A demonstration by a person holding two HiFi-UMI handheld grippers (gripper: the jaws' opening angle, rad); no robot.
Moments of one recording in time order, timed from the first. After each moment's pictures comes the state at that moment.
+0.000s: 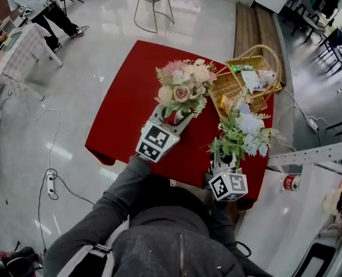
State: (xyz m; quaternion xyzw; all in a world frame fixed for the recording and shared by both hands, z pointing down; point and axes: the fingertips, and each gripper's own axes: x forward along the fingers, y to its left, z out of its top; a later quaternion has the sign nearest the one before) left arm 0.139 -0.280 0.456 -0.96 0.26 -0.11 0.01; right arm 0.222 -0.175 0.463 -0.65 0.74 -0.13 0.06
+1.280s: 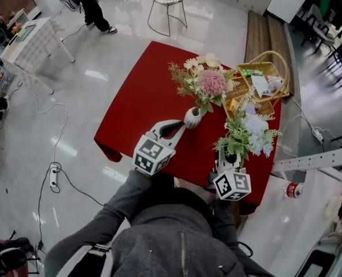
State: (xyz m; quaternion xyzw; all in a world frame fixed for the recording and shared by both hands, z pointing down) left arm 0.090 -0.233 0.480 -0.95 0.29 -0.10 -0.09; right arm 0.213 -0.176 0.463 -0.64 0.75 -0.14 0.05
